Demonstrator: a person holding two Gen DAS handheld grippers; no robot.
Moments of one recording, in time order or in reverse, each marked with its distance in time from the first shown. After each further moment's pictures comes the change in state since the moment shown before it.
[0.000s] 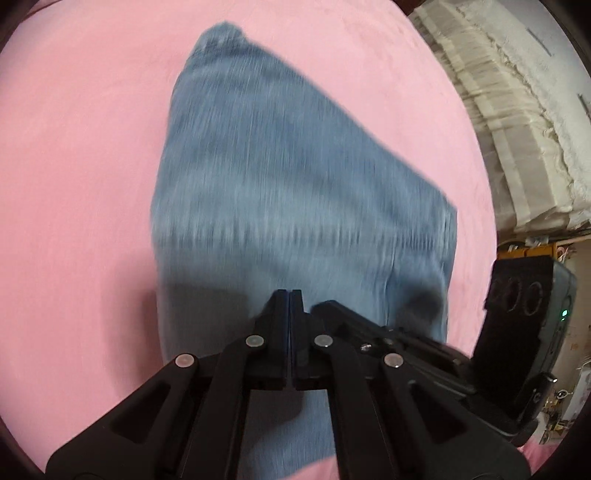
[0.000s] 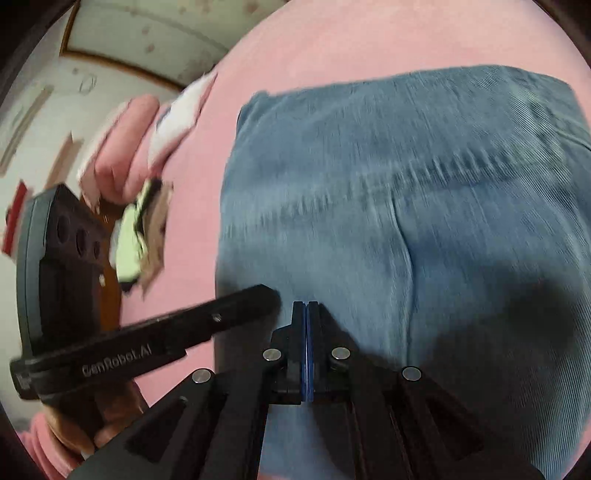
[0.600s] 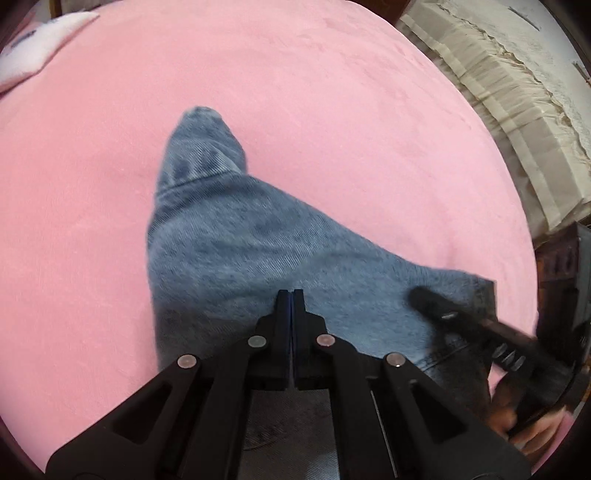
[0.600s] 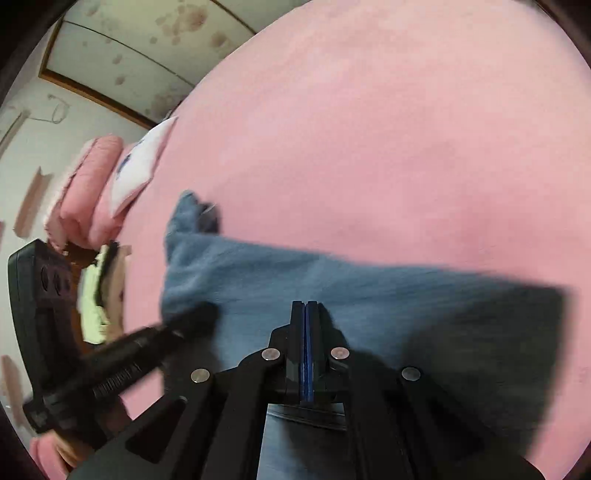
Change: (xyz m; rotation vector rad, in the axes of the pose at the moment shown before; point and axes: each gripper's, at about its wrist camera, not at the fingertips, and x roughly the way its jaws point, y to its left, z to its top) left arm 0.036 -0.013 0.088 0.135 -0.147 0.145; right arm 0.031 -0.039 0.132 0.024 -0.130 -0.179
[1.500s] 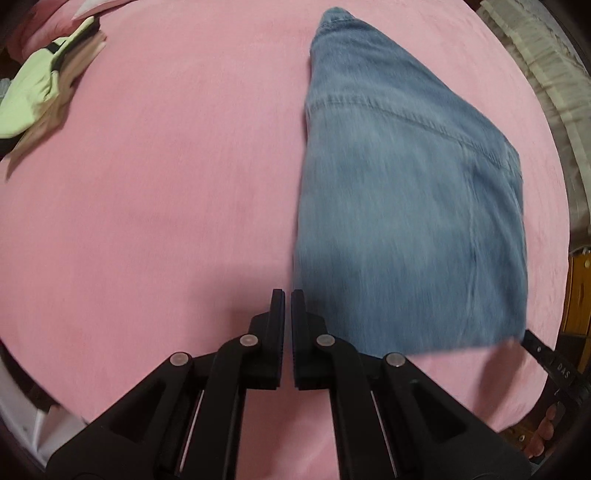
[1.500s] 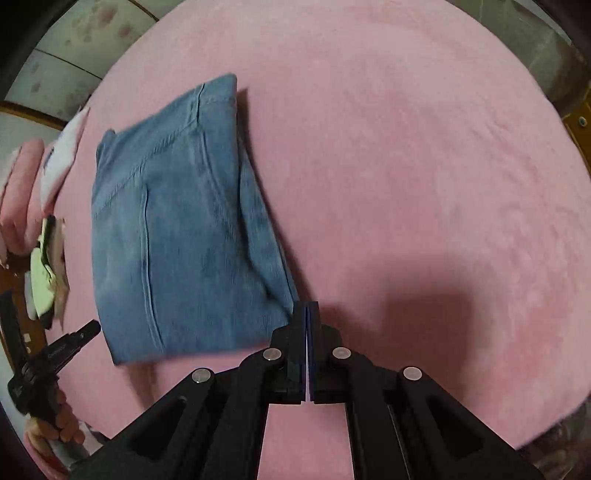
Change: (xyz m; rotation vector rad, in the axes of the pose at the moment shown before) left arm -0.124 0.011 -0.203 -0.207 0.187 0.265; right arm -0.148 -0.077 -0.178 0.185 0.153 -0.324
